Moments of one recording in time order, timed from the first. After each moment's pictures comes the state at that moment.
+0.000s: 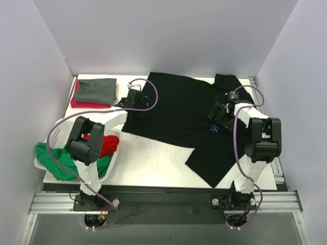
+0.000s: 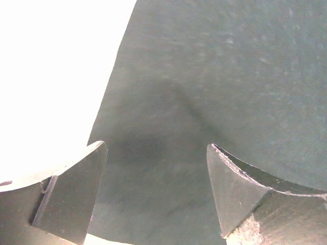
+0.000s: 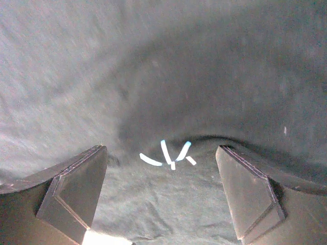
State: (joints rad) left arm -0.42 1.94 1.30 -0.15 -0.24 -0.37; right arm -0.02 1.87 1.21 -0.52 -0.09 0.49
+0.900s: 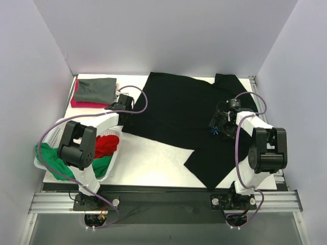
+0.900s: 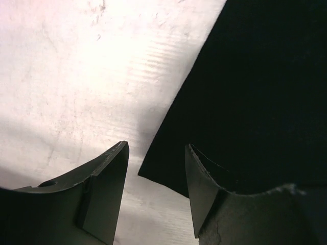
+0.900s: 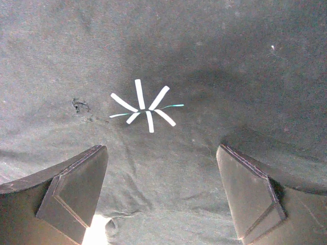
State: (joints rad) left arm -0.35 1.80 1.15 -0.34 -0.36 -0.35; right arm -0.01 1.69 1.00 -0.52 -0.07 0.47
